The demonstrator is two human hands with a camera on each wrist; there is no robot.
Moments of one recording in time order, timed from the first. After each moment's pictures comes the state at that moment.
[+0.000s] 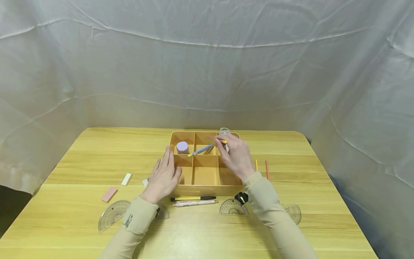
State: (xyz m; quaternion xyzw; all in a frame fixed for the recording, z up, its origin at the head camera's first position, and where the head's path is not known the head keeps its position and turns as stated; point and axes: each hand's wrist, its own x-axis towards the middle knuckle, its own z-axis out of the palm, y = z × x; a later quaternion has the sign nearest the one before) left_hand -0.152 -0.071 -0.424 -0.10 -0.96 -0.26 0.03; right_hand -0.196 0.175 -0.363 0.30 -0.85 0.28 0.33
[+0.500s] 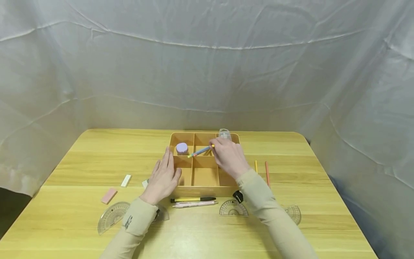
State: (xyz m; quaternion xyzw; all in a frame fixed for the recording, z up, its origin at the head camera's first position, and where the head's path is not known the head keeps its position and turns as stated) left_hand -0.151 -0.073 -0.425 -0.10 -0.96 -0.26 0.03; right_hand -0.197 0.163 -0.362 0.30 -0.91 0.12 0.25
